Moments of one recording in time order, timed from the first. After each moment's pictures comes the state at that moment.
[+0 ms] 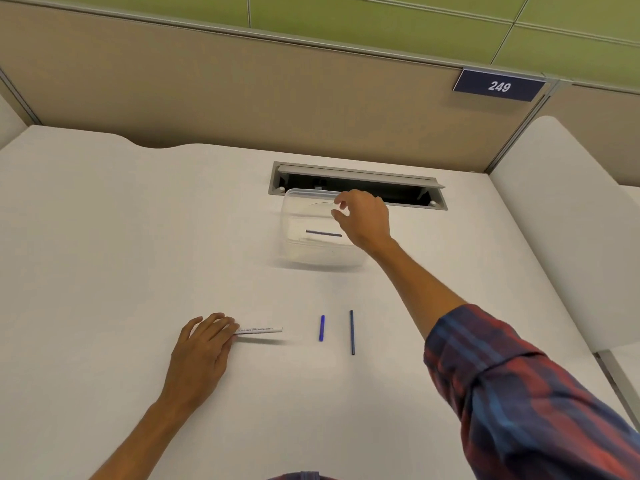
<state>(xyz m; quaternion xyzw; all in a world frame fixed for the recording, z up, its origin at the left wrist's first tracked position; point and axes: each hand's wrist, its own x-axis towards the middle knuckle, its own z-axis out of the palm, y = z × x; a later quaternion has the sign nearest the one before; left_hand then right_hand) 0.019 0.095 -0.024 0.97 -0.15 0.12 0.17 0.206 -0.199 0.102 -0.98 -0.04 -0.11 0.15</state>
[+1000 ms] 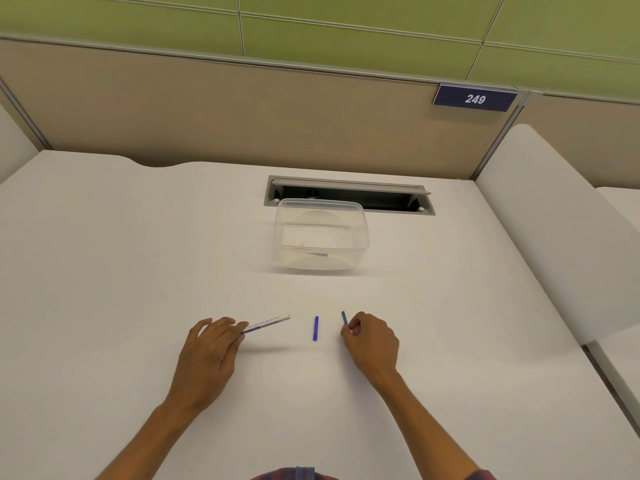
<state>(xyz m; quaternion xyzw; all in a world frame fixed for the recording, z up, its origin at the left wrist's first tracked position) 0.003 0.073 0.006 0.95 -0.16 0.17 0.23 0.022 -0.216 -0.004 -0.95 0.18 0.02 0.26</state>
